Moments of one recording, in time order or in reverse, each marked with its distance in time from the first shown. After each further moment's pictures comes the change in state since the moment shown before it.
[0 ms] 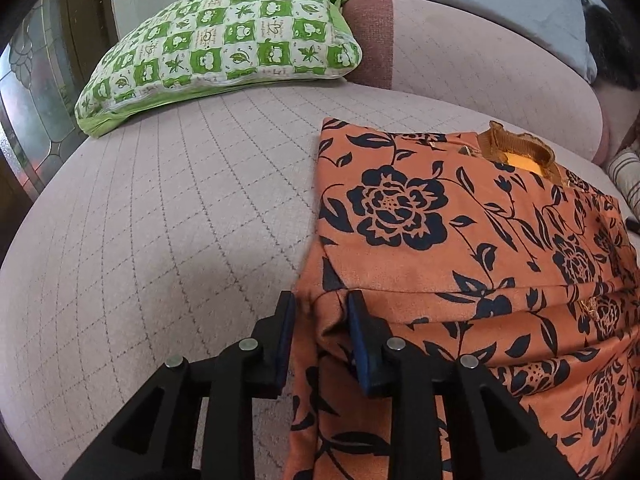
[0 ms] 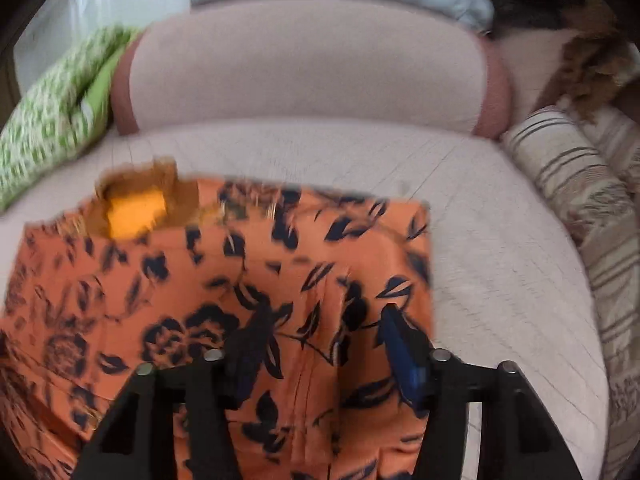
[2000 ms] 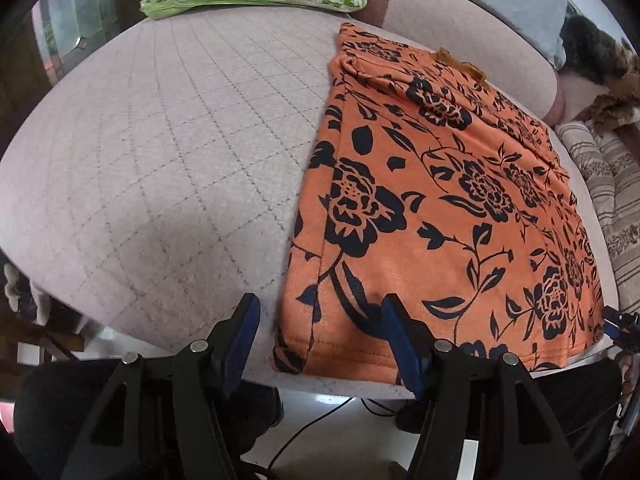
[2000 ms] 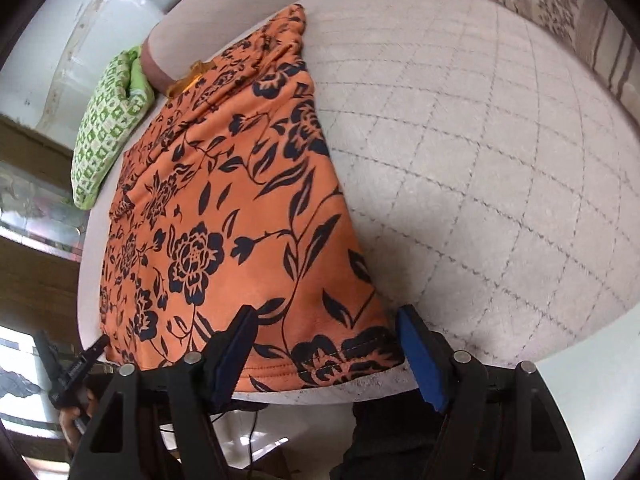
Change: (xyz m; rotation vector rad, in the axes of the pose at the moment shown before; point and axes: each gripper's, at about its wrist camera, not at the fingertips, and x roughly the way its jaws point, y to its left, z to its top) left arm -0.159 0.039 -0.188 -0.125 0.195 -0.157; right arm -0.143 -0.132 -0.266 0.332 0.328 0.390
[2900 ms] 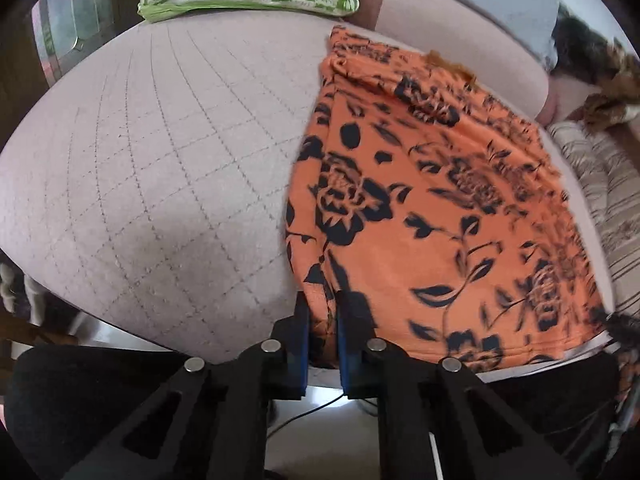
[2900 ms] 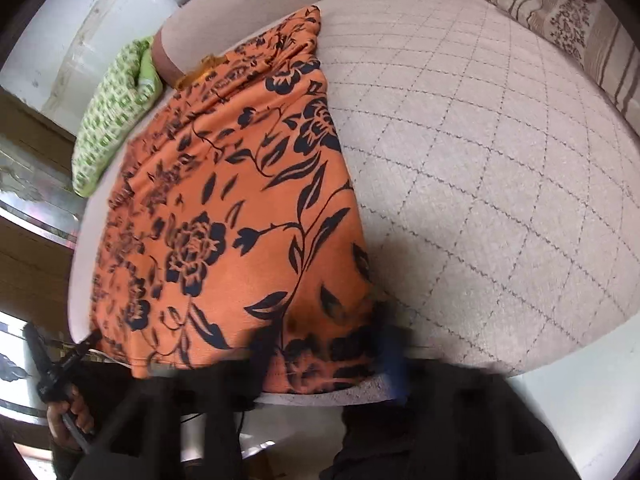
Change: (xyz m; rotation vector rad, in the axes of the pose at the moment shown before) left arm -0.005 0.001 -0.009 -0.003 -0.026 -0.031; right arm 0.001 -0.001 -0.003 -0.032 -0.013 0.014
